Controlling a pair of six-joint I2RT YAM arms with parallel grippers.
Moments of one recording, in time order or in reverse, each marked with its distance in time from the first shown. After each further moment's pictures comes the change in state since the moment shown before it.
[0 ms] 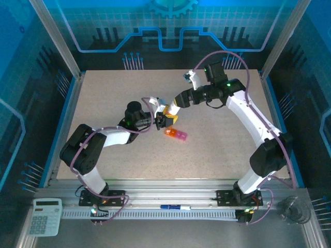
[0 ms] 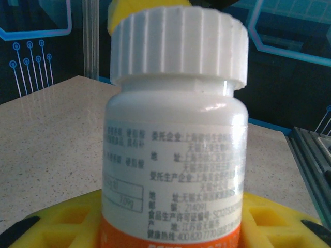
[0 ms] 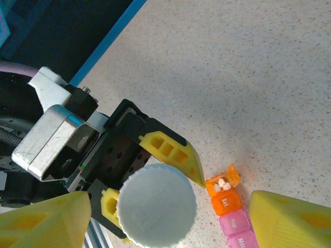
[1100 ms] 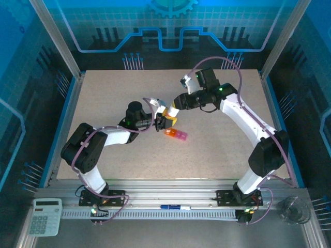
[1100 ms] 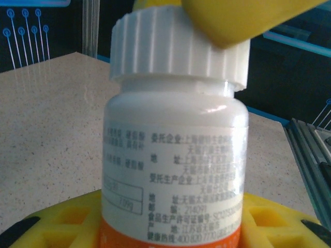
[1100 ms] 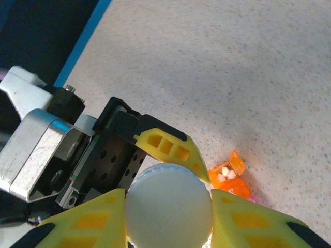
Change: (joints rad) left arm 0.007 0.020 0.000 -0.072 0.011 -0.006; right arm 0.077 -0.012 -0.105 0.088 0.165 0.241
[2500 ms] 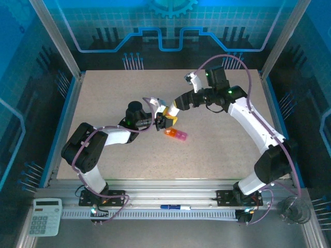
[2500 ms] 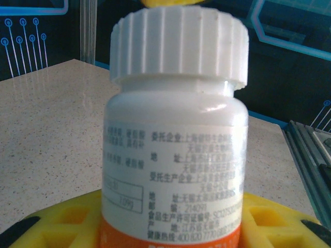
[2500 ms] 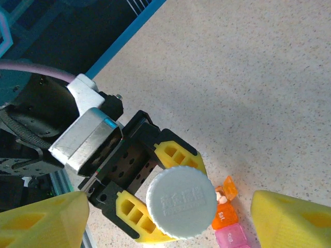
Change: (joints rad) left arm 0.002 0.005 0.006 0.038 0.008 0.000; right arm -0.069 -0.075 -0.038 0.074 -0.143 -0.213
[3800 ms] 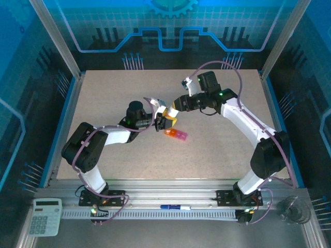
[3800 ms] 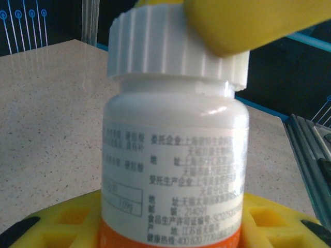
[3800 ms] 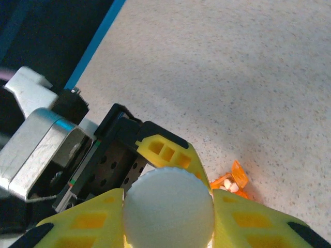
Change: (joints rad) left arm 0.003 0.005 0.007 -0.077 0.000 0.000; right arm 0.050 0.052 -0.070 0.071 0.095 0.216
